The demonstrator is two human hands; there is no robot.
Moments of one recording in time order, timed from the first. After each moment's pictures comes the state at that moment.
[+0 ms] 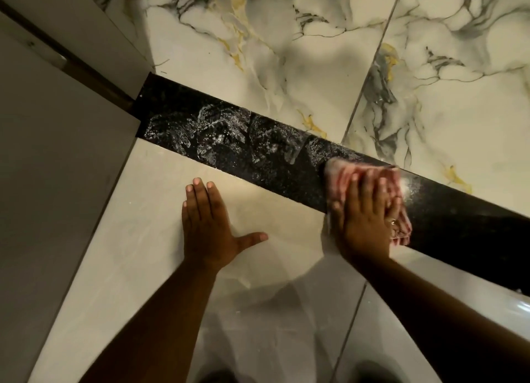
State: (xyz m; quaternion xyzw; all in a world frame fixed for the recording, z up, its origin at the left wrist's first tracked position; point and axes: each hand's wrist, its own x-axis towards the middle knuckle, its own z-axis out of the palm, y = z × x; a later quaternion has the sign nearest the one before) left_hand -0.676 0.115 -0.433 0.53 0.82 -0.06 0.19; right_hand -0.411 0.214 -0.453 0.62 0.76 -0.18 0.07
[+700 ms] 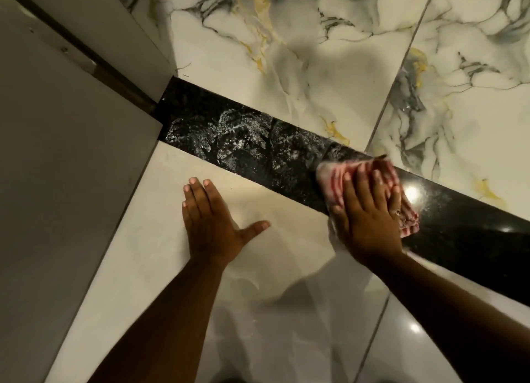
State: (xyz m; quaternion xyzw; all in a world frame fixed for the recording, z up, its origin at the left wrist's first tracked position) left_hand -0.701 0.120 -0.442 0.46 0.87 -0.03 0.17; right_hand -0.432 0.229 -0.454 0.52 0.83 -0.18 0.08
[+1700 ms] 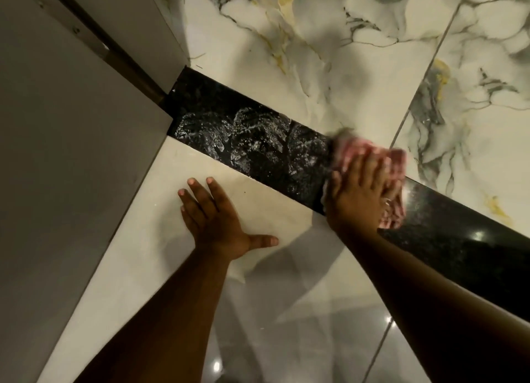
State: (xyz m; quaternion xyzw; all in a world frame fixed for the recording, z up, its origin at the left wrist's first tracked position) left_hand -0.724 0.140 -0.427 0.36 0.86 -0.06 0.36; right_hand -0.523 0.265 -0.454 0.68 0.71 -0.19 0.04
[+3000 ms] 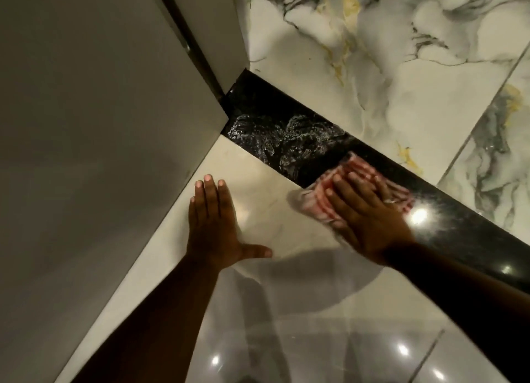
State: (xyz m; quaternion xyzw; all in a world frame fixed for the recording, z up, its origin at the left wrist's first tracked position) left_hand -0.793 0.091 -0.419 0.45 0.84 -0.09 0.28; right_hand -0.528 0.271 -0.461 0.23 0.97 -0.08 0.06
